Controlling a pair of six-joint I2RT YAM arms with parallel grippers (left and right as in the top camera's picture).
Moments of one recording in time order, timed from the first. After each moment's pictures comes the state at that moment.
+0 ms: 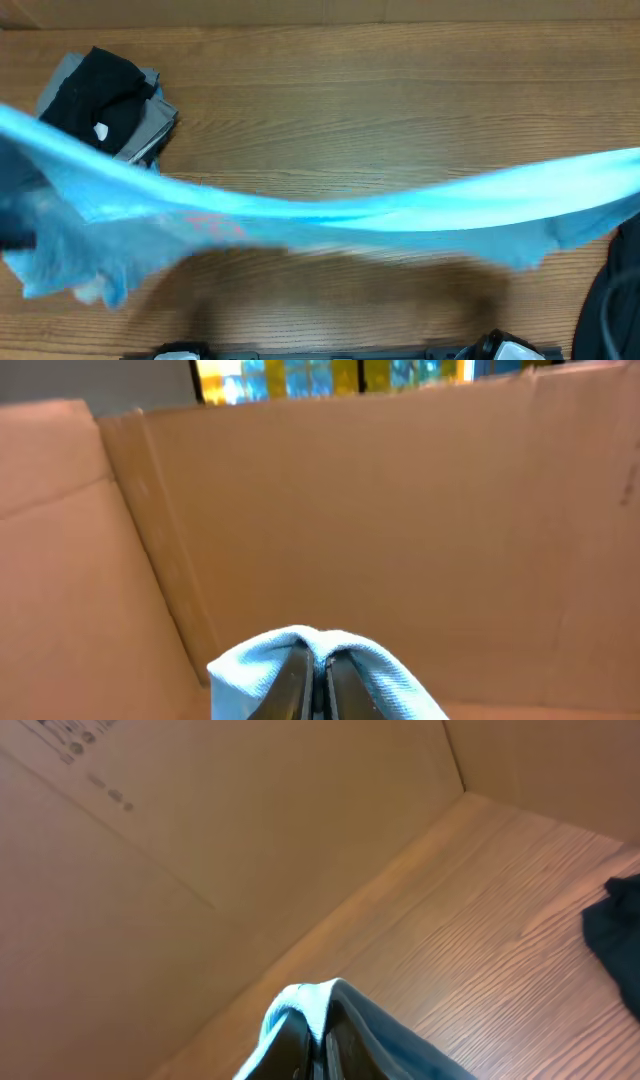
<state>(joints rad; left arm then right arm) 0.01 1.31 2.64 -1.31 -0.13 0.06 -0.44 1.27 2.51 -1.64 -0.17 0.52</state>
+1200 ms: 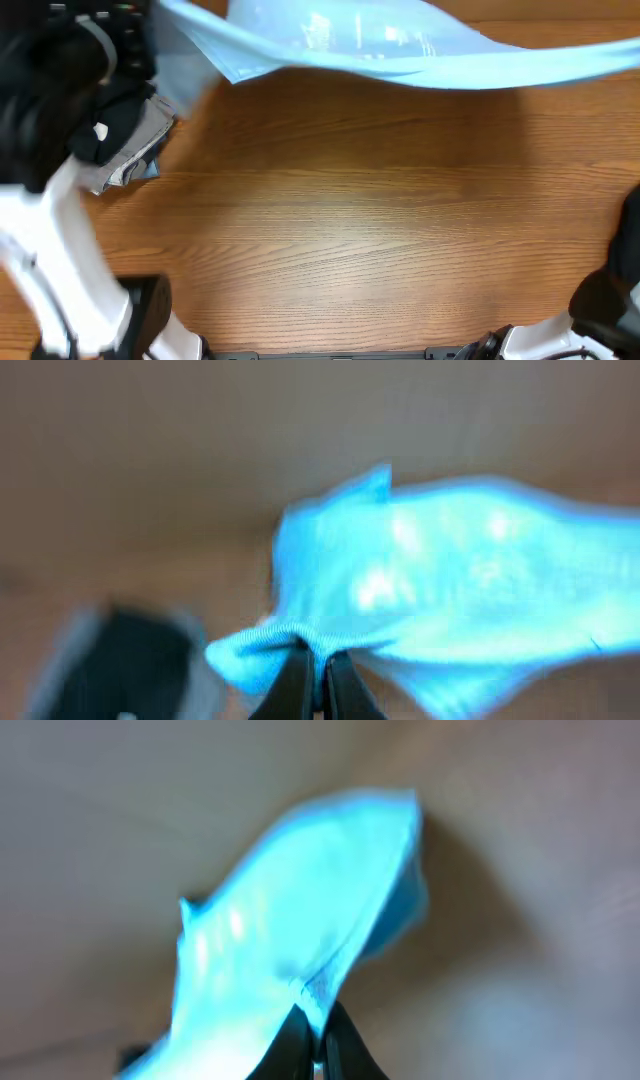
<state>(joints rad) 0.01 1.83 2.75 -1.54 0.20 0.08 -0.58 1.77 2.42 -1.56 -0.57 0.35</state>
